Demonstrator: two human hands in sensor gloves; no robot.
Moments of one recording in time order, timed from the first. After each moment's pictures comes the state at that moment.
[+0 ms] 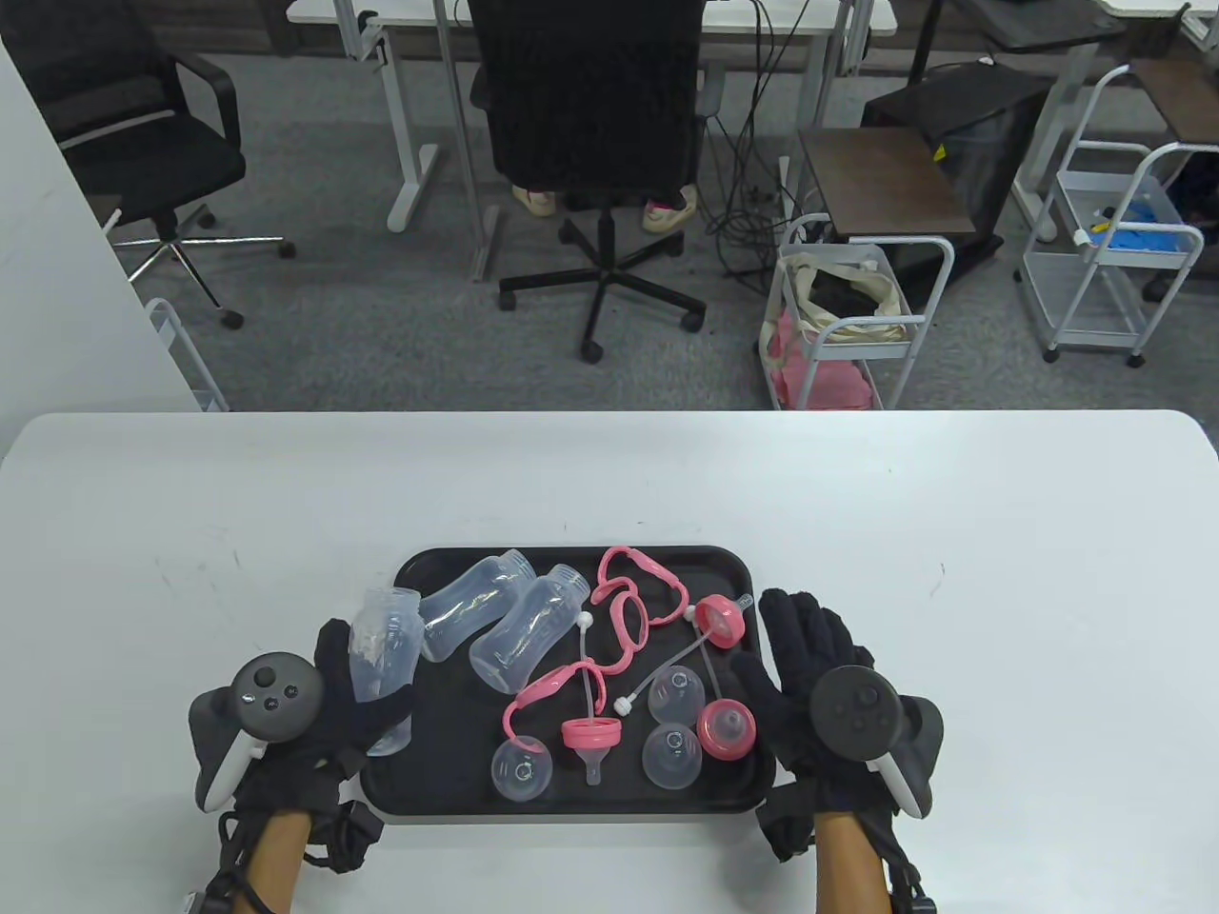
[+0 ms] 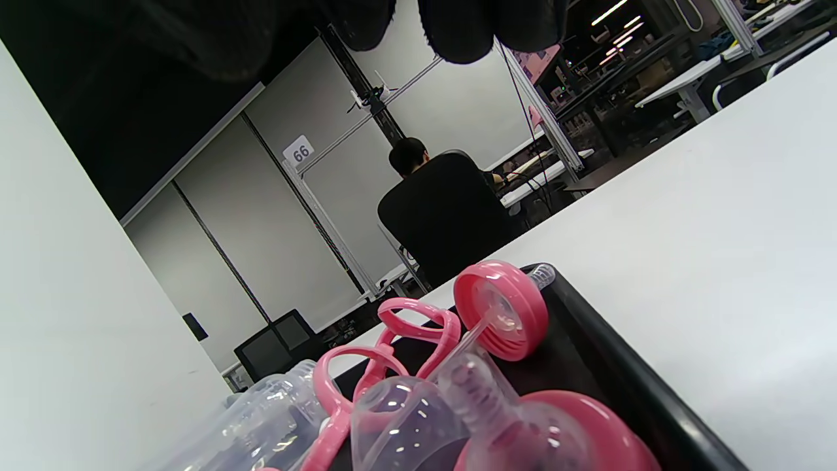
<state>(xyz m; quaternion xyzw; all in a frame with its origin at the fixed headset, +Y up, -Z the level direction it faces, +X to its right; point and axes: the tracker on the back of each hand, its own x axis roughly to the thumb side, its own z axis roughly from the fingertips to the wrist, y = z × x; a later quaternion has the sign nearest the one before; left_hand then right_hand) -0.312 -0.696 -0.319 -0.01 0.01 0.27 0.96 0.168 -0.701 -0.316 0.02 -0.11 0.94 0.33</state>
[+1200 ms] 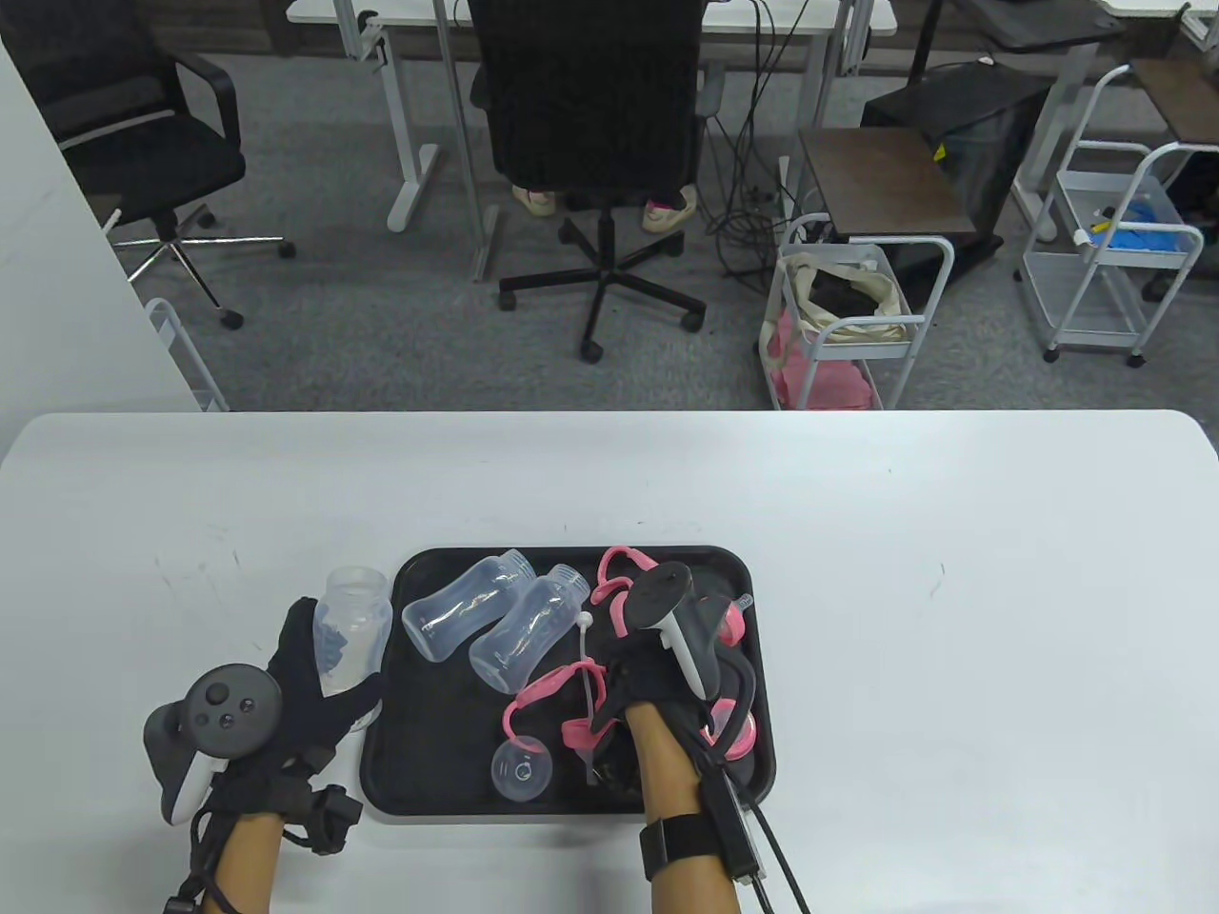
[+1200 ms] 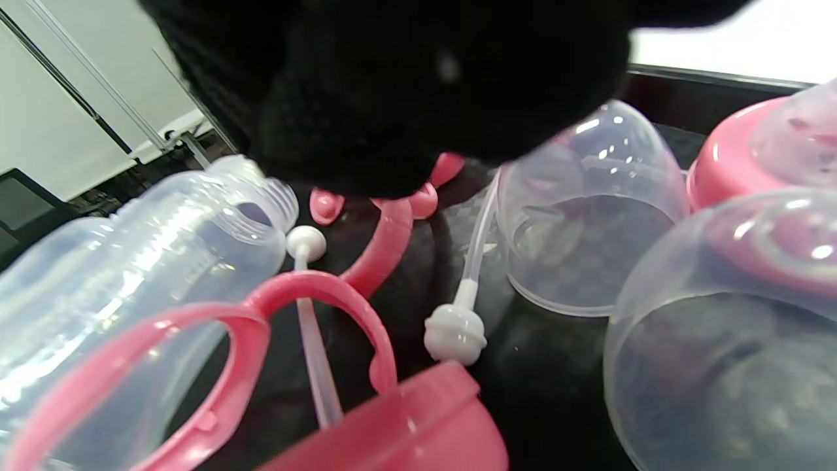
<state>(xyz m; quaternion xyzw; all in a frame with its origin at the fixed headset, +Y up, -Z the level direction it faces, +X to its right) -0.336 -0.689 -0.315 0.06 -0.01 0.30 0.95 0.028 -0.716 -0.397 -0.19 0.14 0.95 0.23</state>
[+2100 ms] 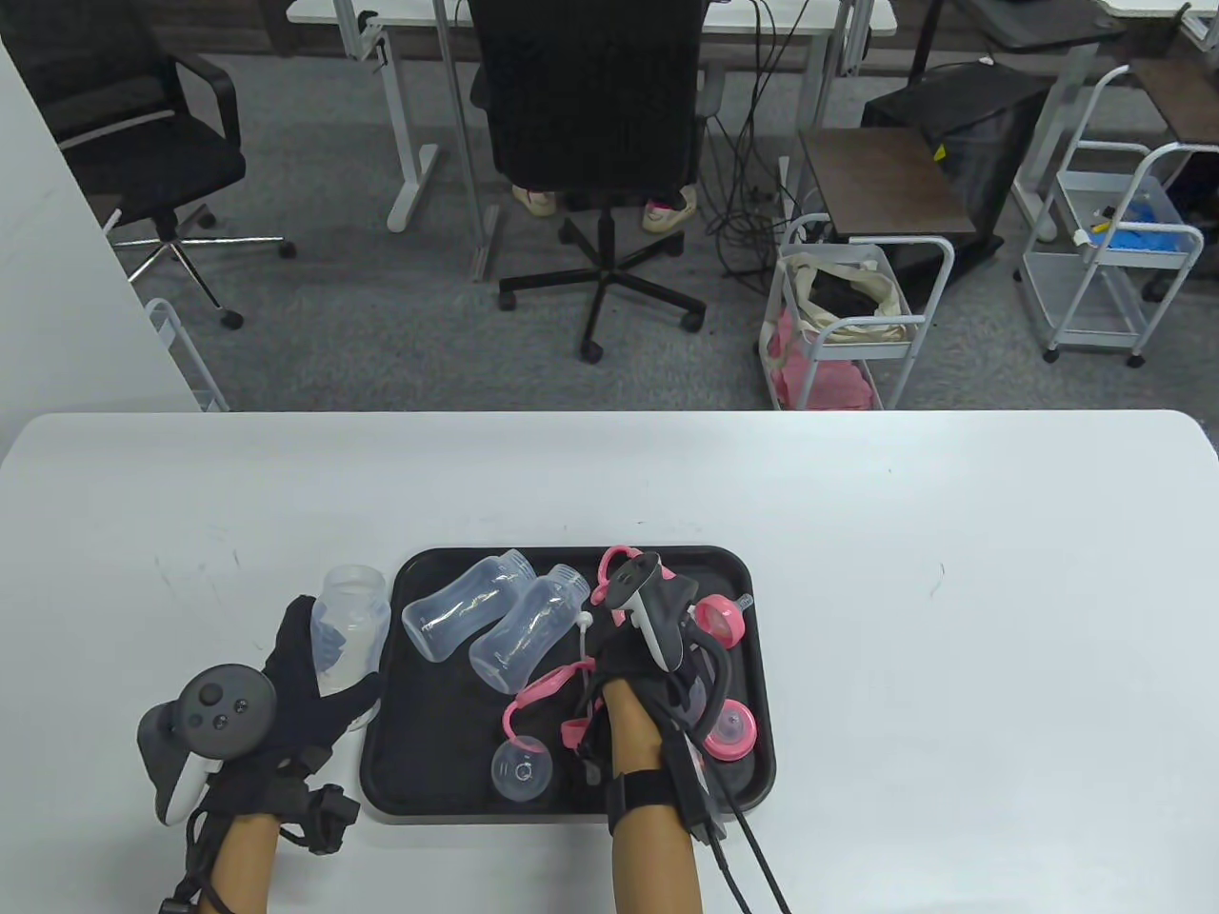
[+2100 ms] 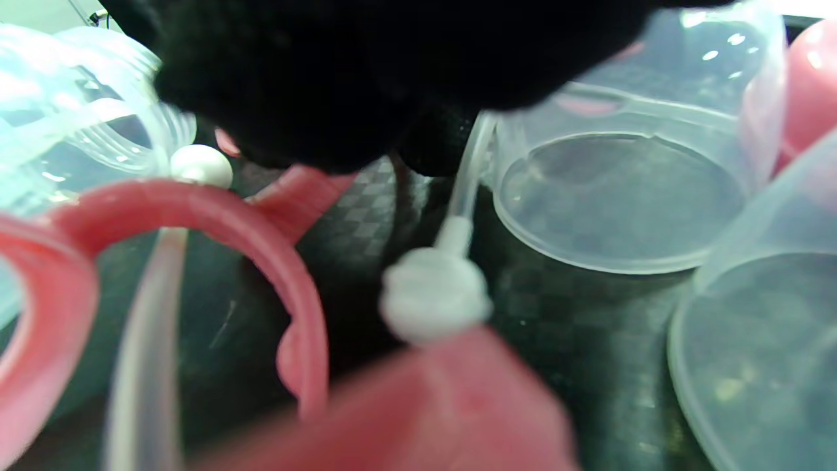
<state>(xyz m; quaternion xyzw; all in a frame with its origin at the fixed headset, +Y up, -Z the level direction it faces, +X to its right) -0.337 -0.687 -0.315 0.07 -0.02 0.30 0.95 0.016 -0.747 -0.429 -0.24 0.17 0.94 0.16</state>
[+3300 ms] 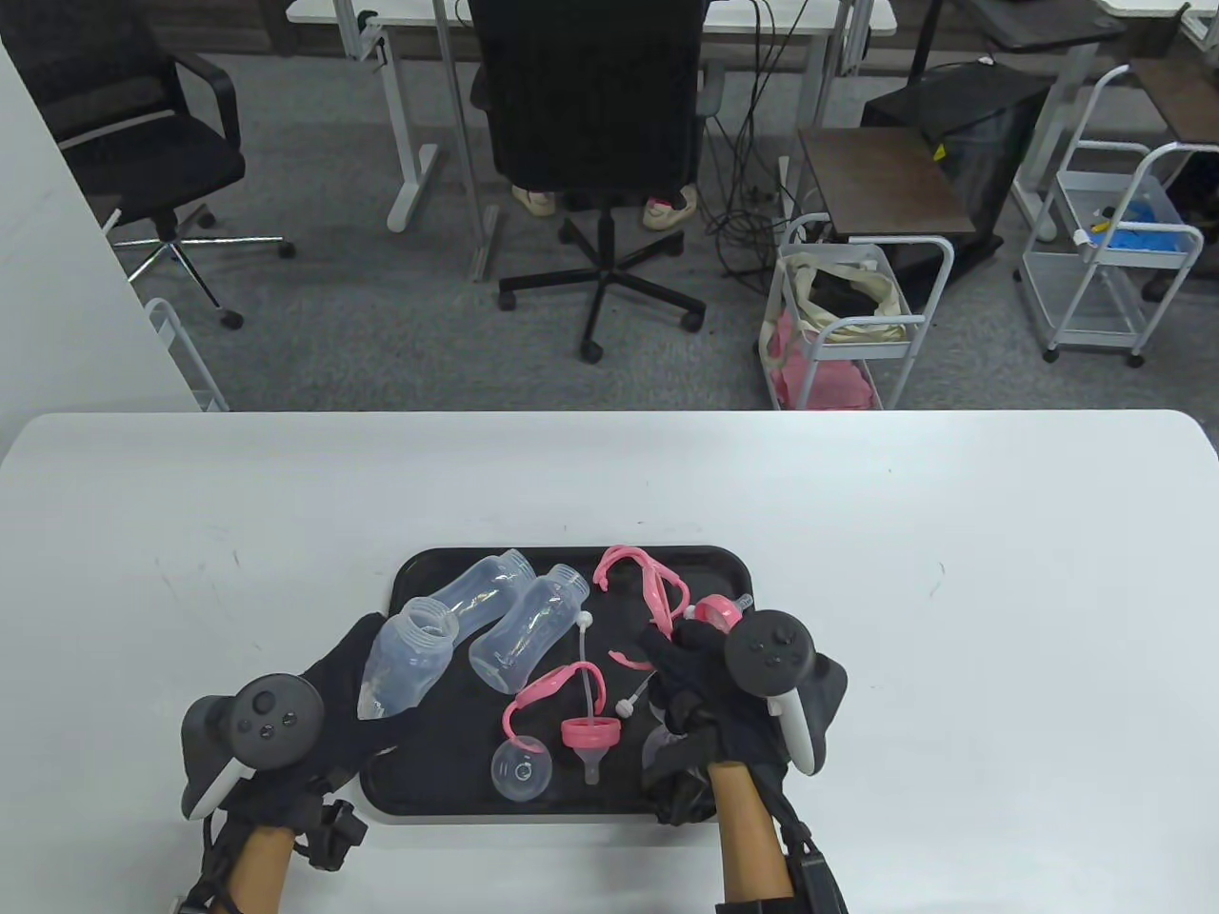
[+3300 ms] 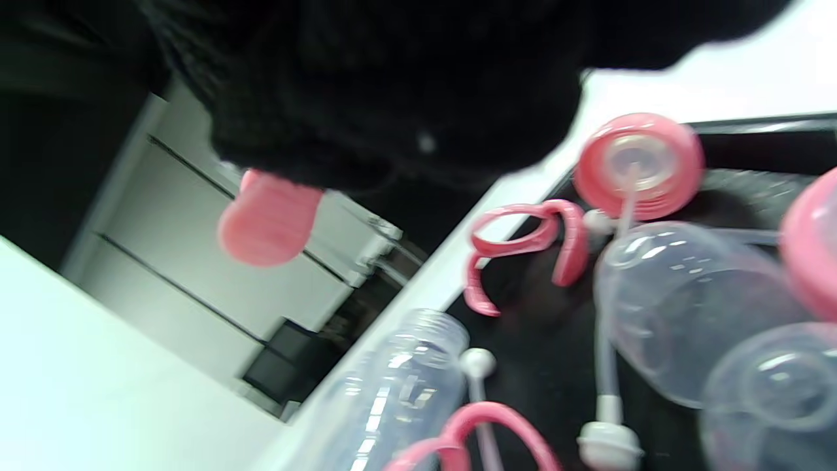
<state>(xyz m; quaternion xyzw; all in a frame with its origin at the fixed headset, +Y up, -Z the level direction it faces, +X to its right) -0.299 -0.679 -0.310 0.03 -0.12 0.22 0.97 0.094 -0.692 -0.336 -0.03 -0.04 0.88 0.46</state>
